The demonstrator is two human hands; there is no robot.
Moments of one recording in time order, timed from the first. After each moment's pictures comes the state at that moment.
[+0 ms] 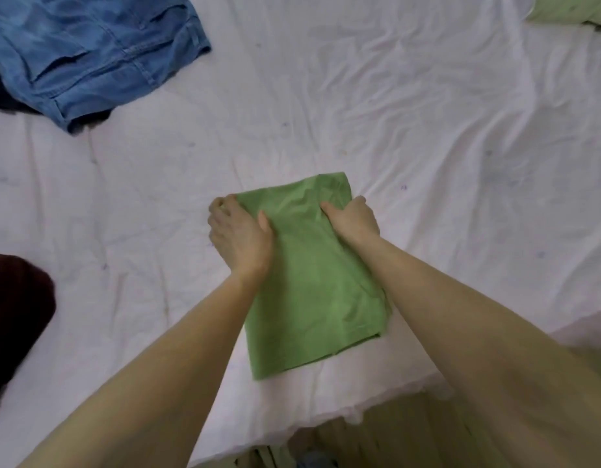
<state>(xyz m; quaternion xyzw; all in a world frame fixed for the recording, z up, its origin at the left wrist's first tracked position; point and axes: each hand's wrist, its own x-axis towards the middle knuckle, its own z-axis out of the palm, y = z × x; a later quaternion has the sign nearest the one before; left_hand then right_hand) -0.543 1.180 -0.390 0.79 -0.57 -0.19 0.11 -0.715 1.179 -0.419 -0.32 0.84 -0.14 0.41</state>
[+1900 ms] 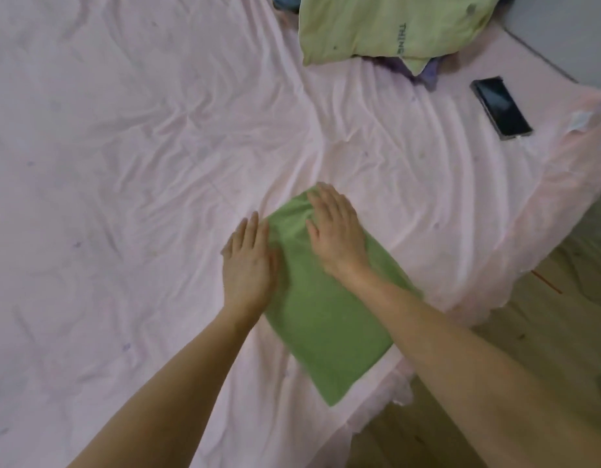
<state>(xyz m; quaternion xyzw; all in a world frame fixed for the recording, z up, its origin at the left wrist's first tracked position) -0.842 1.169 -0.414 0.45 -0.87 -0.17 0.06 -1.006 1.217 -0.423 -0.56 0.81 -0.17 0.01</state>
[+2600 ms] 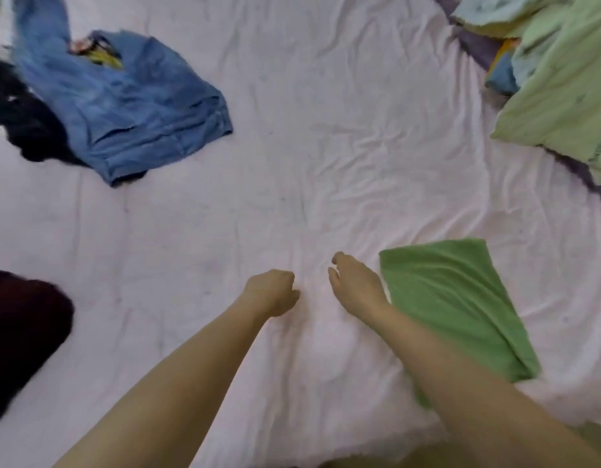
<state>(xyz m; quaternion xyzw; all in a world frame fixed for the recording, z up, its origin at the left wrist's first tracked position) -0.621 1.162 -0.322 0.54 -0.76 -0.27 -0.26 -0.786 1.194 -0.322 -0.64 0.72 0.00 0.27</state>
